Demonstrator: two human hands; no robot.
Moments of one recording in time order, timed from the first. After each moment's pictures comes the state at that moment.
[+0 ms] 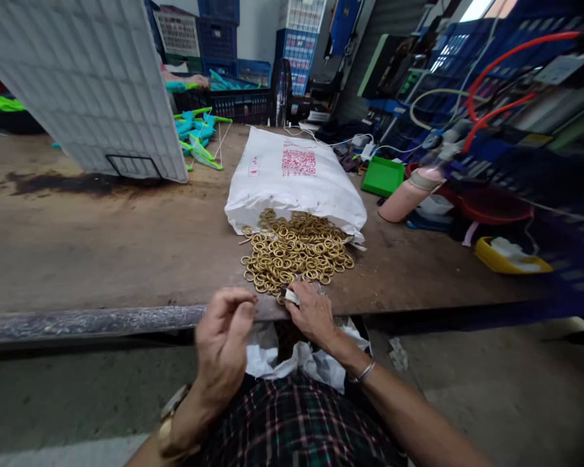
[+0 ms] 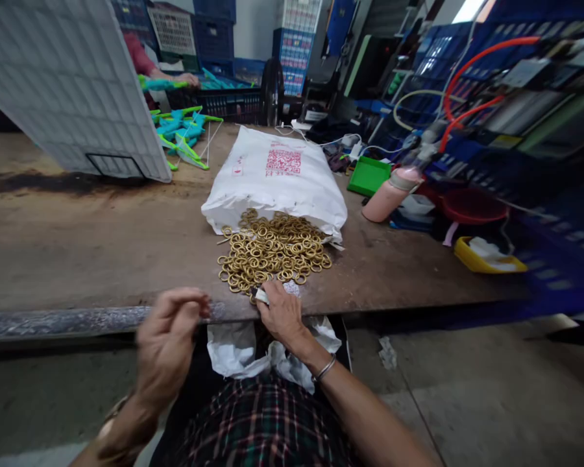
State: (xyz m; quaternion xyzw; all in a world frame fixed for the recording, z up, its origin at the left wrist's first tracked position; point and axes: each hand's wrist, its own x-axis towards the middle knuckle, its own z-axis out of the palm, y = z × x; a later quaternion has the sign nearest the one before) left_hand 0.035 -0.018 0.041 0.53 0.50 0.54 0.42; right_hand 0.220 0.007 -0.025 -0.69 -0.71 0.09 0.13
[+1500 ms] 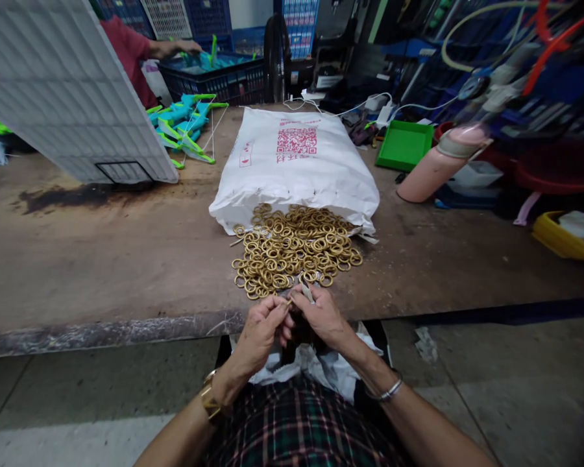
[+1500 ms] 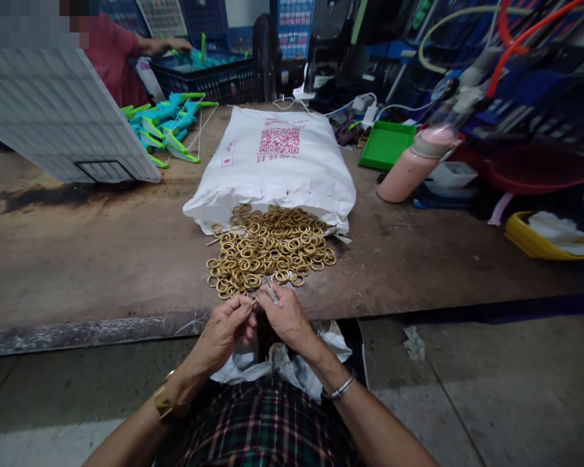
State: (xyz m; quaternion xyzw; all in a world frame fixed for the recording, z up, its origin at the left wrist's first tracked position) left_hand 0.110 0.014 -0.009 0.37 0.44 0.33 0.74; right_hand 0.245 0.023 -0.020 -0.59 -0.51 0.48 0.39
